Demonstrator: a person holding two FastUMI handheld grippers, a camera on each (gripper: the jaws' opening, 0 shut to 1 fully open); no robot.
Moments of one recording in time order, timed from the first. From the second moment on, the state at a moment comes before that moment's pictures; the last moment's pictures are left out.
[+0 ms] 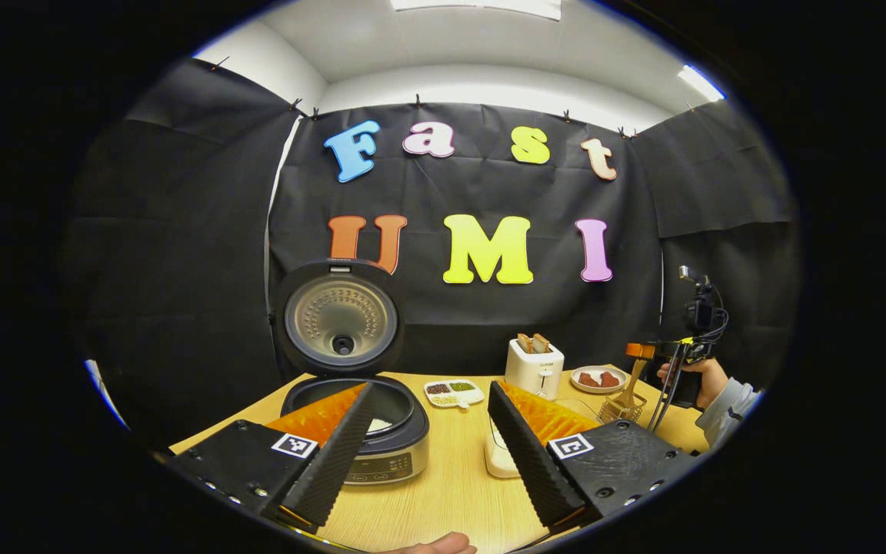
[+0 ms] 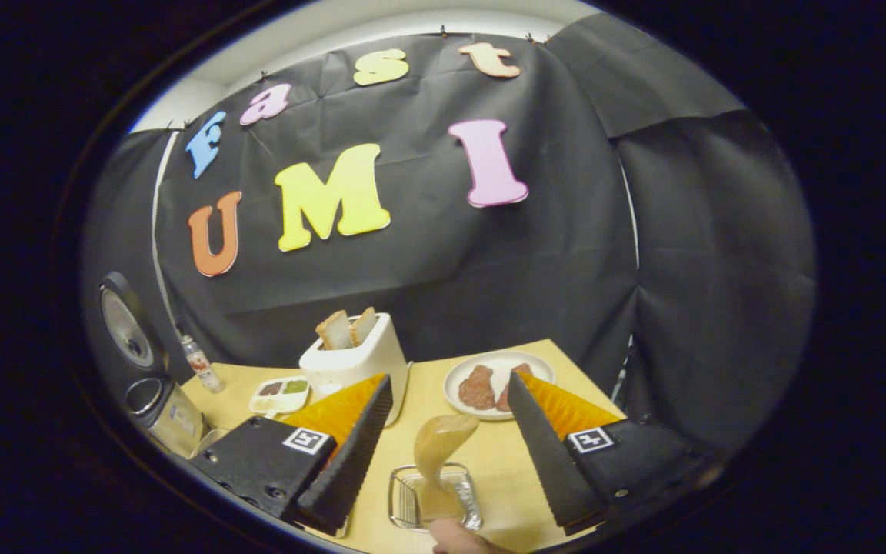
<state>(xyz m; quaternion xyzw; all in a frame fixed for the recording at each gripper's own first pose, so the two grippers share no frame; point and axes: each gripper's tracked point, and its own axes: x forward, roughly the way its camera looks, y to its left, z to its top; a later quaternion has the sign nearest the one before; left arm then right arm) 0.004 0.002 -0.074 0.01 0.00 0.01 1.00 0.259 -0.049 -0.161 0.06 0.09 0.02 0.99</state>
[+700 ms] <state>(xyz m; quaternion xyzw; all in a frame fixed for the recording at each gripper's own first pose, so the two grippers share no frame) 0.027 0.041 -0.058 0.01 -0.01 0.04 1.00 0.122 -0.038 -0.051 0.06 0.01 0.00 1.00</state>
